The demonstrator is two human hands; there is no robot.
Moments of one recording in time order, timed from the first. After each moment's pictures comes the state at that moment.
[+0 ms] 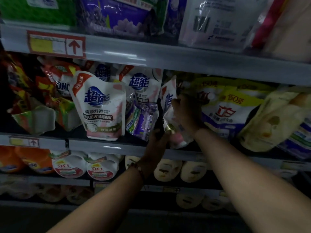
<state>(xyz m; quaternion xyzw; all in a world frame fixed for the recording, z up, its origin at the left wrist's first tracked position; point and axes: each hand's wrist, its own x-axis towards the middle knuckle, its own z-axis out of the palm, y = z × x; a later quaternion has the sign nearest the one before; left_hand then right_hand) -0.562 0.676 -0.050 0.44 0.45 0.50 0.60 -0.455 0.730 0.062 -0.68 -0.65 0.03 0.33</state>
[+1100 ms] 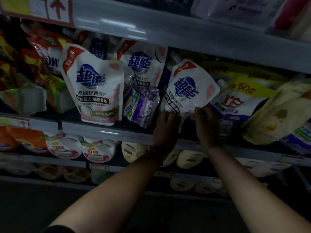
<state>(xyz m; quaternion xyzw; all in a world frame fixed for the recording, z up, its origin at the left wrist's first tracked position) -0.523 0.687 -0.071 0.72 0.55 0.42 0.11 -0.411 0.666 0.015 -0.66 -0.51 0.24 0.49</state>
